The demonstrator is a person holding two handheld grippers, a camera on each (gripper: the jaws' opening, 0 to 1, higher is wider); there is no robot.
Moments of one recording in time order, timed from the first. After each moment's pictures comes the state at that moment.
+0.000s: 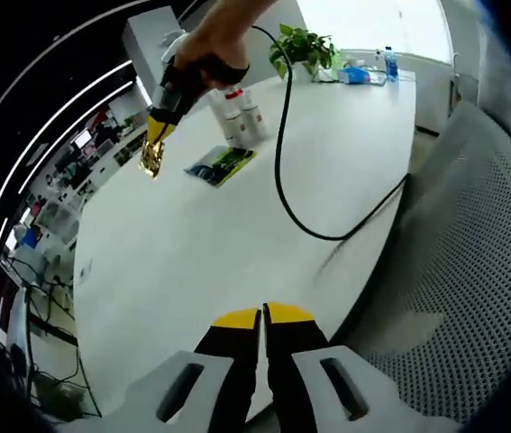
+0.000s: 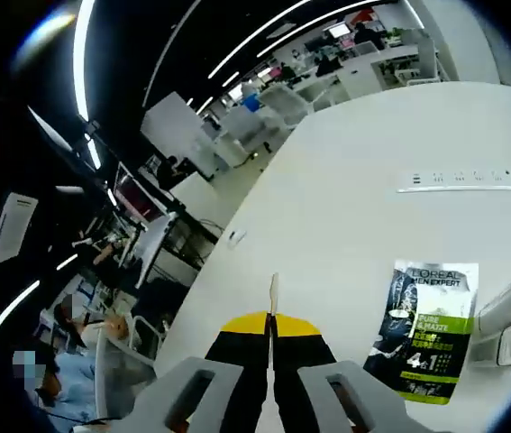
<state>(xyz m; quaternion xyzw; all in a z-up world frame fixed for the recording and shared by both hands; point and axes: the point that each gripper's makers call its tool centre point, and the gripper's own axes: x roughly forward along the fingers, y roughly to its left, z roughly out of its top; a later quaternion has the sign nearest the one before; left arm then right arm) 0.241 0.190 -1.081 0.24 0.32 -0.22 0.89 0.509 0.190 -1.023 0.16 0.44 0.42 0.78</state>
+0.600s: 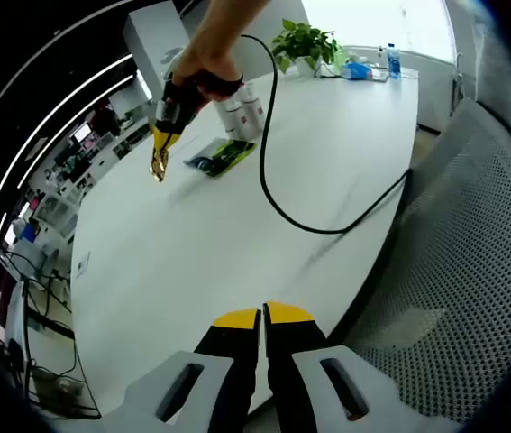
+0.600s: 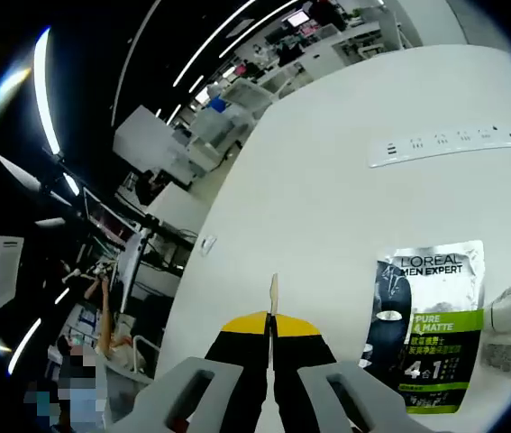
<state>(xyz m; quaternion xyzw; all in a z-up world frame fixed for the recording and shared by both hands) 0.238 0.195 -1.091 0.24 0.34 -0.22 0.88 0.545 0.190 -1.068 0.19 0.49 0.36 0.77</state>
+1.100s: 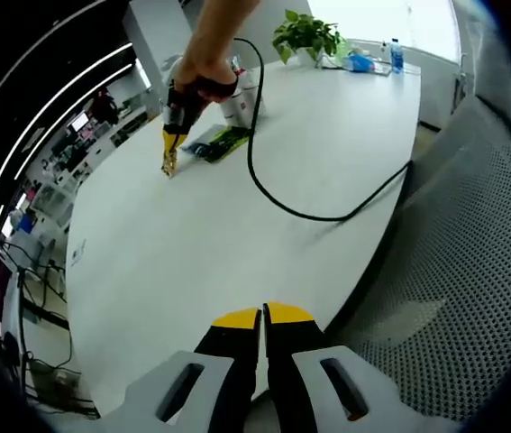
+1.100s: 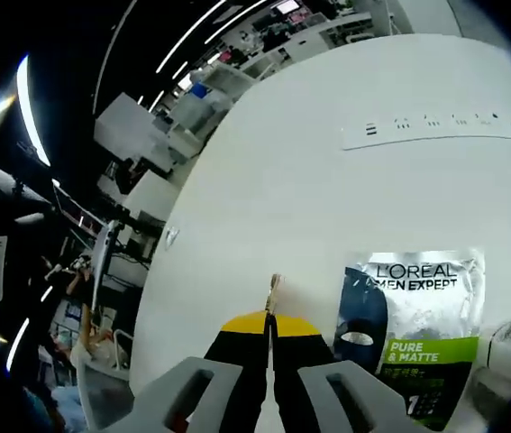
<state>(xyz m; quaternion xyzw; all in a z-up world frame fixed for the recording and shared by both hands) 0.233 0.200 -1.102 0.23 0.37 -0.21 0.87 0.566 0.181 -1.113 0.14 0.52 0.33 0.78</state>
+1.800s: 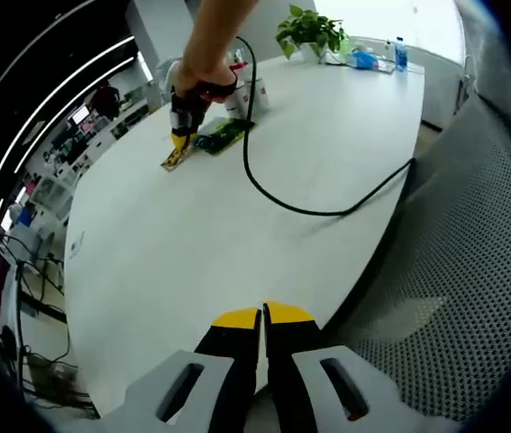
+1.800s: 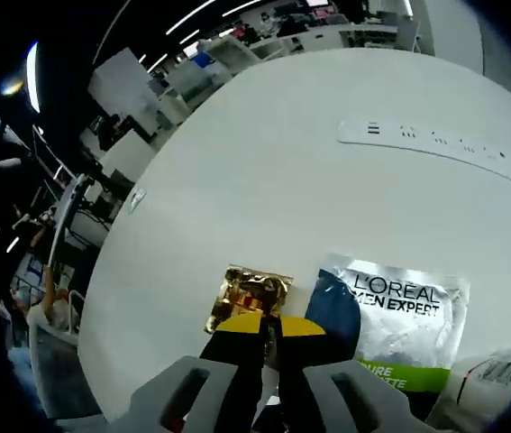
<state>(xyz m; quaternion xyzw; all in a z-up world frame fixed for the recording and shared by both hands) 0.231 0.202 -1.105 0.23 0.38 -0.21 0.87 0.571 0.168 -1.134 0.00 0.51 0.33 0.79</state>
